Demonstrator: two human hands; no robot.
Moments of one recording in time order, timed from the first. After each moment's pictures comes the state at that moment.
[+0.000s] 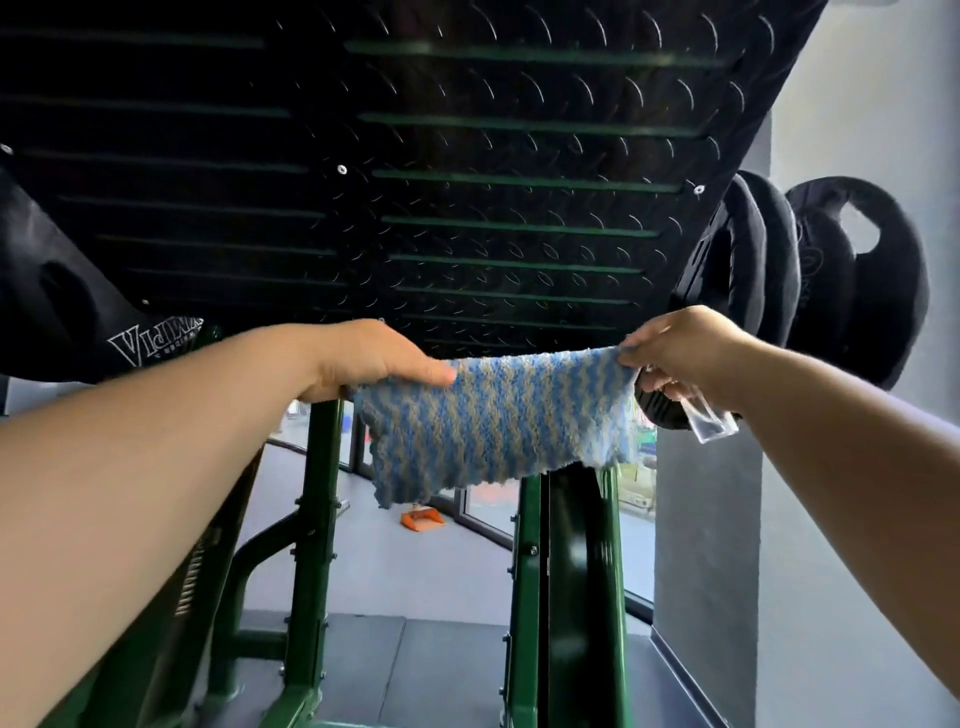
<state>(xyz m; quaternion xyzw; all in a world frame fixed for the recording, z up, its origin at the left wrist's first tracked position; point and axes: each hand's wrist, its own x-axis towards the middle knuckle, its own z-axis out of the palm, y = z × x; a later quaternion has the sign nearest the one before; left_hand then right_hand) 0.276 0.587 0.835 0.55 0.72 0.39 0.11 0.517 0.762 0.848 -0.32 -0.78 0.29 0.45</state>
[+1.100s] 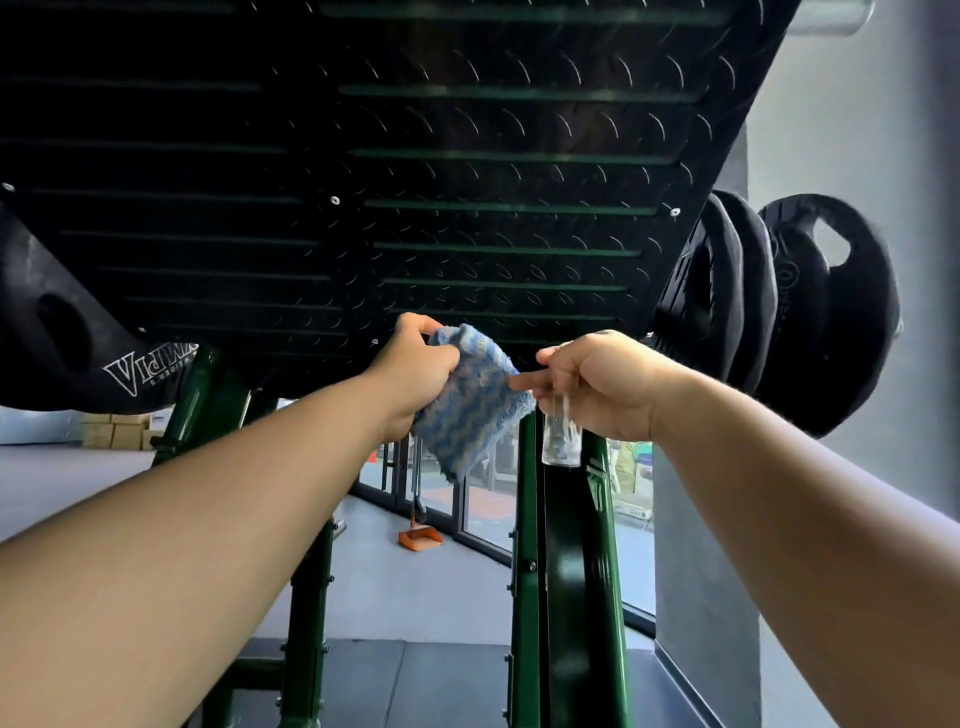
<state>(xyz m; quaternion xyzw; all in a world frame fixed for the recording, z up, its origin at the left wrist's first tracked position) 0.317 0.629 0.825 0.47 0.60 0.65 0.03 0.479 0.714 0.835 -0.12 -0.70 0.60 0.37</state>
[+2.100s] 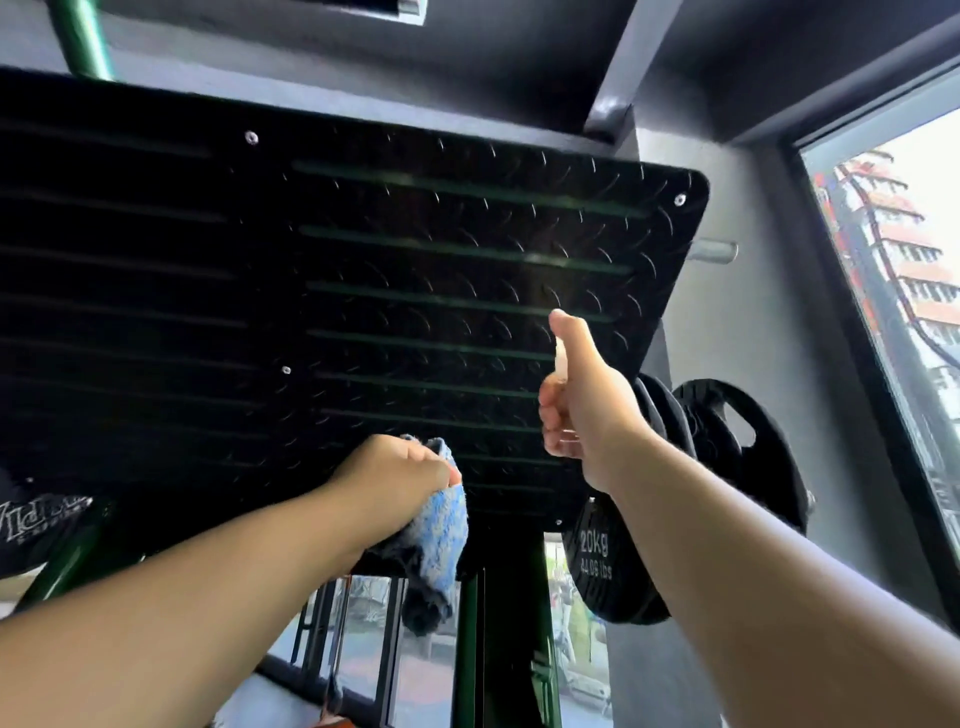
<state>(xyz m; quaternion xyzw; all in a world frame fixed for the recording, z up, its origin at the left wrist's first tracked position) 0.359 0.606 0.880 0.53 0.59 0.61 -0.03 0.517 0.681 0.937 -0.15 -0.67 0.41 0.60</state>
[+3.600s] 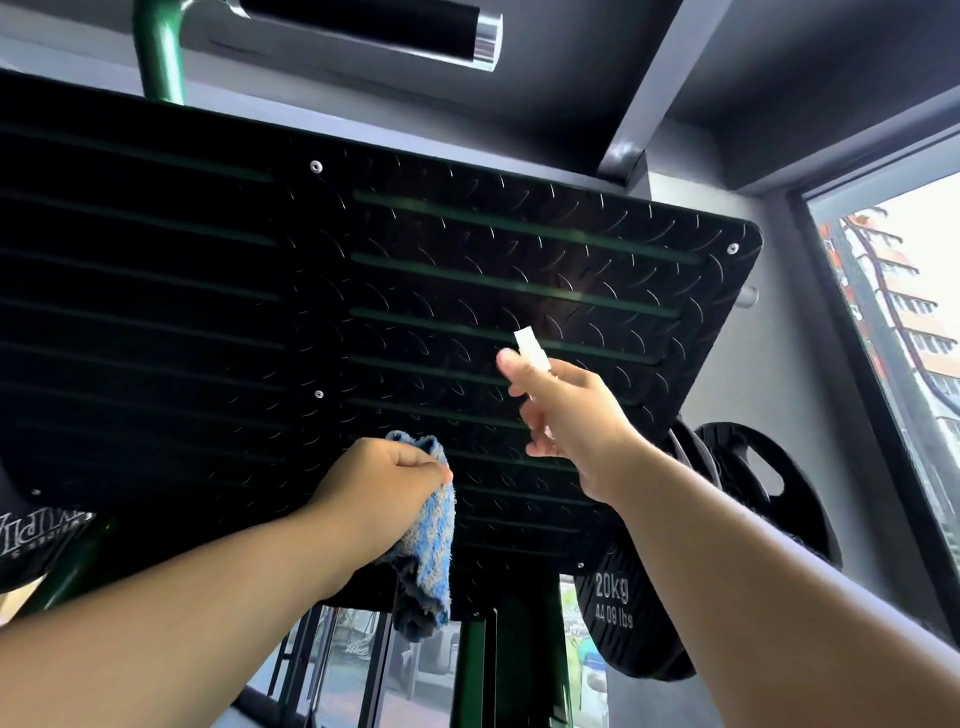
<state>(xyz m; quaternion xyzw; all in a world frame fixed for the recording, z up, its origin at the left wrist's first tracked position) 0.331 0.582 0.890 0.52 0.55 0.65 -0.07 0.474 0.673 0.961 -0.06 -0.78 0.28 0.56</state>
